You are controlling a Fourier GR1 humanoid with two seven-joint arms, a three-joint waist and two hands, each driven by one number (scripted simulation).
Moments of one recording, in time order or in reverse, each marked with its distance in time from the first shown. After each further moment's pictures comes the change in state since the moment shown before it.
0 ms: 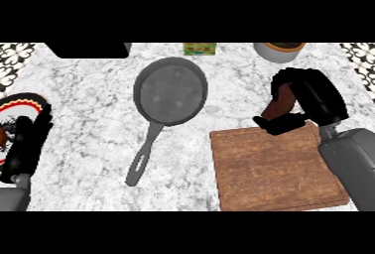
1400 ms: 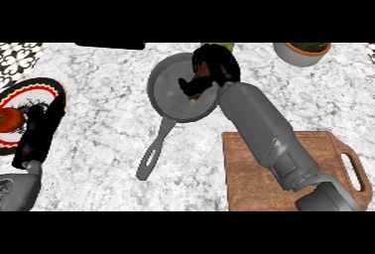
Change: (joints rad) left arm -0.086 -0.051 0.020 0.031 -0.055 -0.069 -0.004; right arm -0.622 0.489 -0.159 0.998 -0.056 -0.266 -0.079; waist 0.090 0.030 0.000
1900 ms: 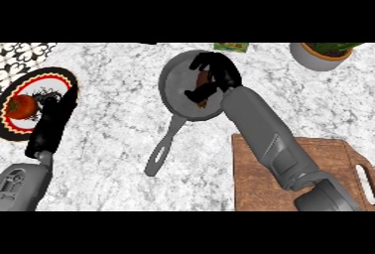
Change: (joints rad) left arm -0.065 -0.024 -0.037 0.004 -0.023 -0.015 0.016; right arm -0.017 0.006 -0.035 0.143 -0.172 0.009 -0.090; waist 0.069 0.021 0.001
